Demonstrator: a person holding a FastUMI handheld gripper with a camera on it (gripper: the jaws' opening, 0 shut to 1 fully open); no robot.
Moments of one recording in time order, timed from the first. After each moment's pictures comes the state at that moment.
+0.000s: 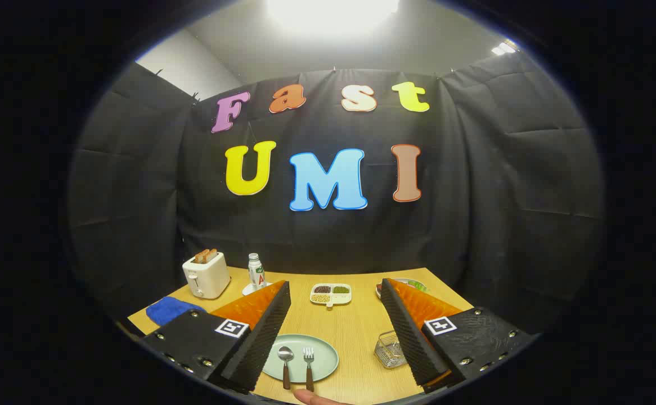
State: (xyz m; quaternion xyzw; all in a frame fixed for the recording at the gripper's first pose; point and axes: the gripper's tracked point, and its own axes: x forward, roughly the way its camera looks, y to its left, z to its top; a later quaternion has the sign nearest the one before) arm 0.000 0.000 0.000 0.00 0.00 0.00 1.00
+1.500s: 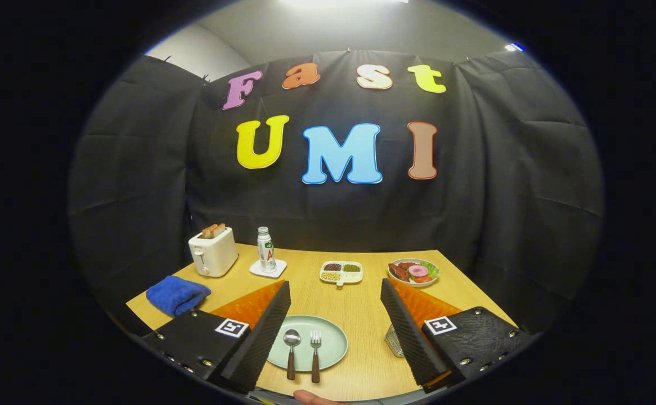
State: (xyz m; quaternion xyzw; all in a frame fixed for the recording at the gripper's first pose) arm 0.014 0.016 -0.044 -0.01 0.05 0.02 1.00
